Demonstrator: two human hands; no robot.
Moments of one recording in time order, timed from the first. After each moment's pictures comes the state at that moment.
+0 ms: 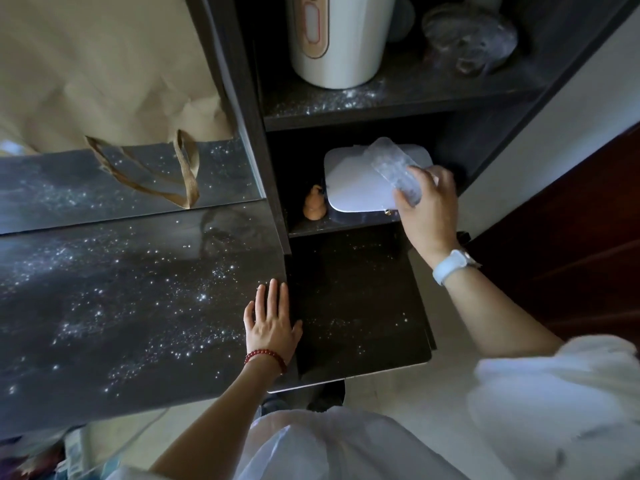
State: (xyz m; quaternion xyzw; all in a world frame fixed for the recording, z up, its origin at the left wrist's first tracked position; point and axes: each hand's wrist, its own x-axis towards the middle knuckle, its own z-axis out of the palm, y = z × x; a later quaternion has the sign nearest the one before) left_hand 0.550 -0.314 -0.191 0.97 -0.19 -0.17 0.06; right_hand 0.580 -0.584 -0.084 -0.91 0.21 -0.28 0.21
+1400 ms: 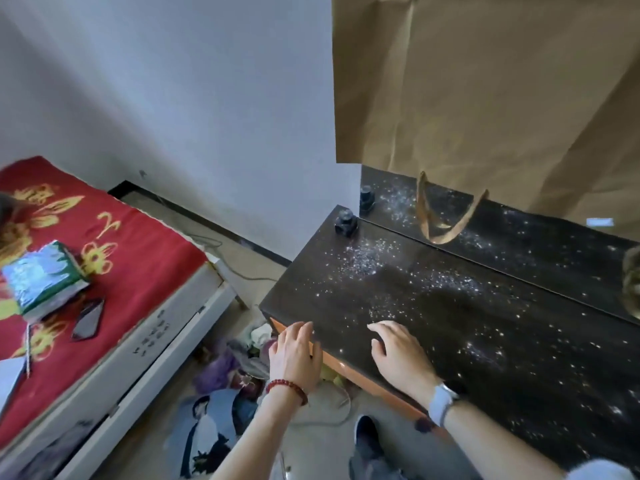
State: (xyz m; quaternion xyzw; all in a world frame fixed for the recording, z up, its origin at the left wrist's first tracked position) left_hand 0.564 0.263 -0.103 0.96 0.19 -0.04 0.21; right_hand 0.625 0.086 -0.107 -0.94 -0.21 0.10 0.26
